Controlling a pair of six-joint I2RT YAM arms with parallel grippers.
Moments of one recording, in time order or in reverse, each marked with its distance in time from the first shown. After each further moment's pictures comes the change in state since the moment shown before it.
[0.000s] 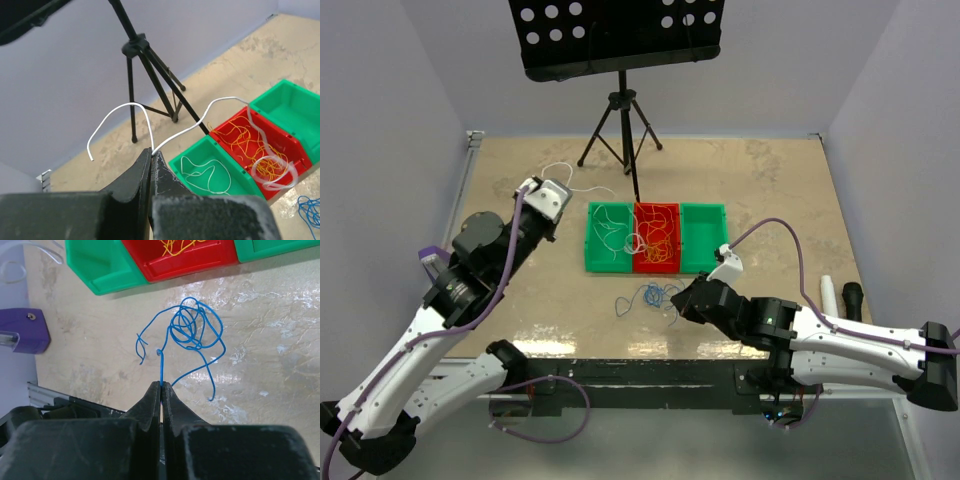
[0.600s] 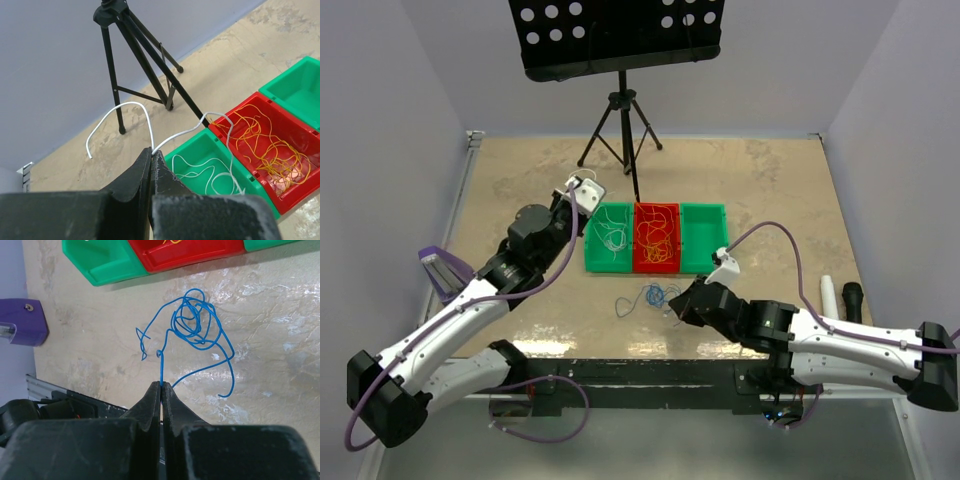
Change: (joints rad) left arm 0.001 0.217 -0.208 0.318 -0.030 -0.003; right arm 0.001 -0.022 -0.055 0.058 -0.035 -0.014
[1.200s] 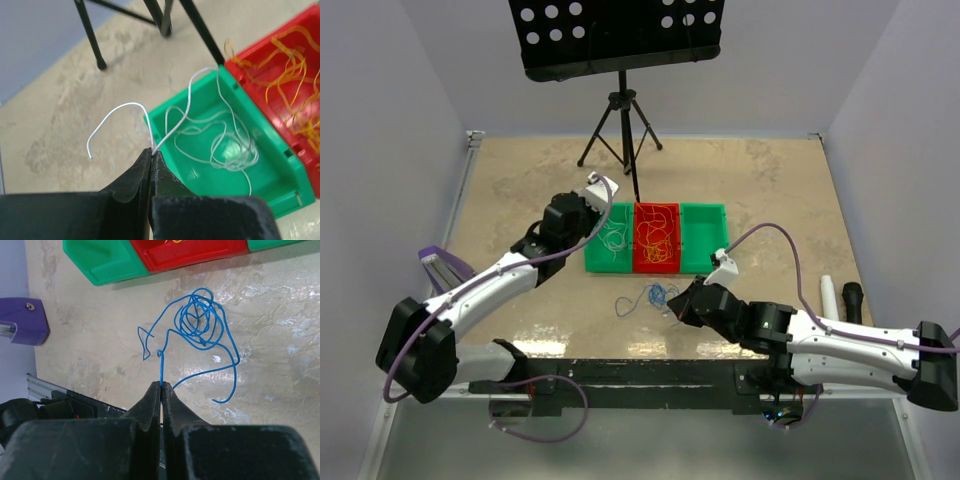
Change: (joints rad) left arm 0.055 0.267 -0.007 0.031 -0.060 -0.052; right arm 0.000 0.000 -0.031 0.060 -0.006 -0.008
